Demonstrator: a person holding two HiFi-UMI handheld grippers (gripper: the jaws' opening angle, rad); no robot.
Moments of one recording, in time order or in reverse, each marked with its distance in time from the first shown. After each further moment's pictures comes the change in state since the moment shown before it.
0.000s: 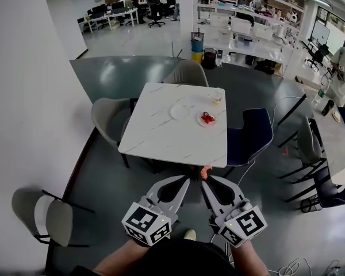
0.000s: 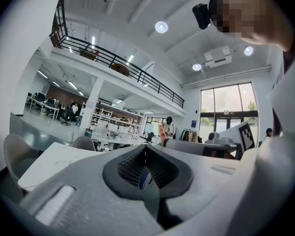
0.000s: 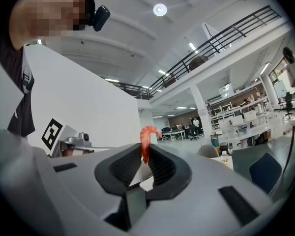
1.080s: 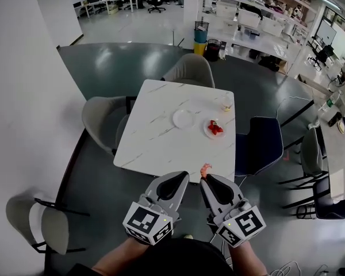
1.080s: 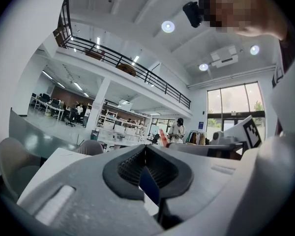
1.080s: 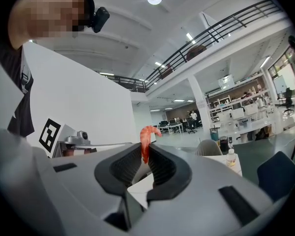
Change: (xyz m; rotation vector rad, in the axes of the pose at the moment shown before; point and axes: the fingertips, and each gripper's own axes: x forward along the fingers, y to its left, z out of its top) left arm 0.087 0.155 0.019 -0.008 -0.018 0.052; right arm 0.155 -0.083 -0.017 0.030 0.077 -0.020
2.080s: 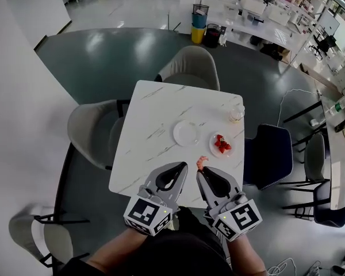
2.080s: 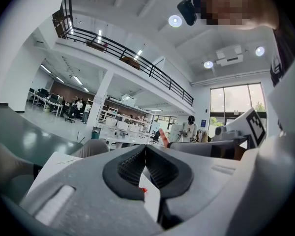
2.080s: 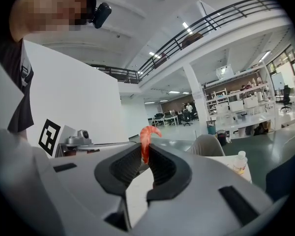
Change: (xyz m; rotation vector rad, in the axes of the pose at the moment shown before) left arm 0.148 0.184 -0.009 -0.020 0.045 -0.018; right arm 0.193 -0.128 -0.019 0.028 0.098 -0.053
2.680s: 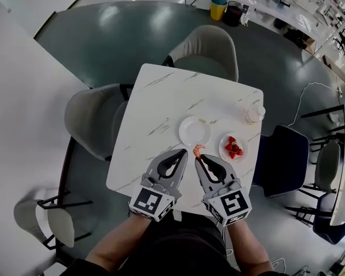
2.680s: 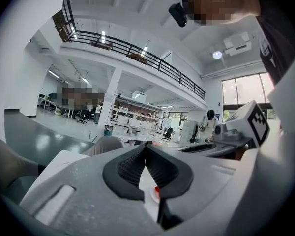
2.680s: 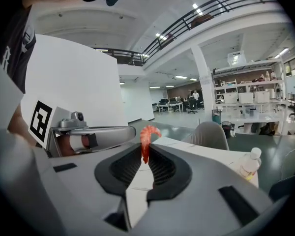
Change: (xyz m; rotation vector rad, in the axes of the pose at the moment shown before) left arm 0.094 0.095 -0.055 0.022 0.022 0.135; right arm 0.106 -0.100 -0.071 -0.069 0.195 0.047
